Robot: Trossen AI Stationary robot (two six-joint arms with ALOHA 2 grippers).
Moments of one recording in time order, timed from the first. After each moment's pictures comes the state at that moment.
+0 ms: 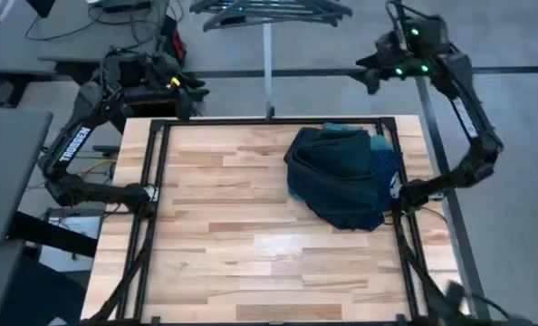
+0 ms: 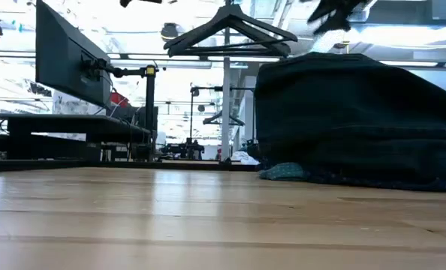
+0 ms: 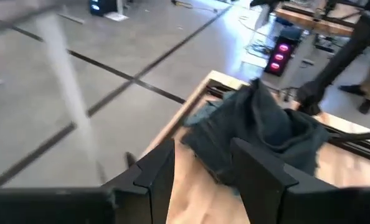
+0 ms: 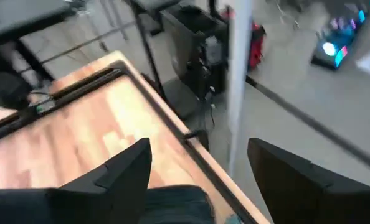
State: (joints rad) left arm 0.76 1.19 1.65 -0.81 0.31 0.01; right arm -1.08 1.32 1.79 -0.96 -0.50 -0.18
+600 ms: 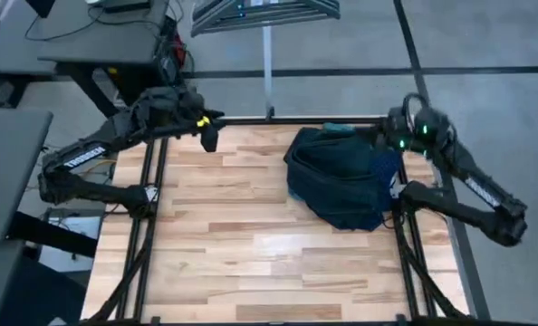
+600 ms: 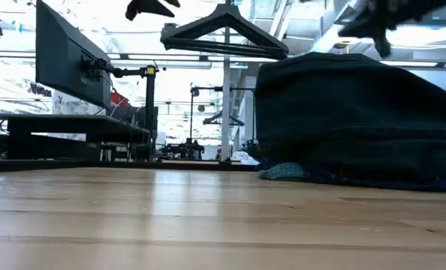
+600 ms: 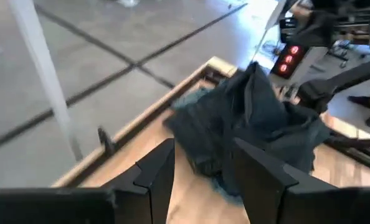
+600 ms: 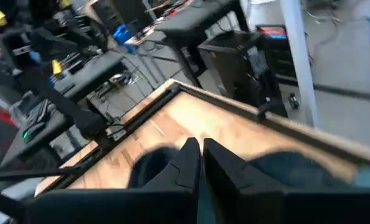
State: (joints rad) left arm 0.39 1.10 1.32 -0.58 -0.11 -0.26; right arm -0.75 0.50 0.69 -0.38 -0.25 0.47
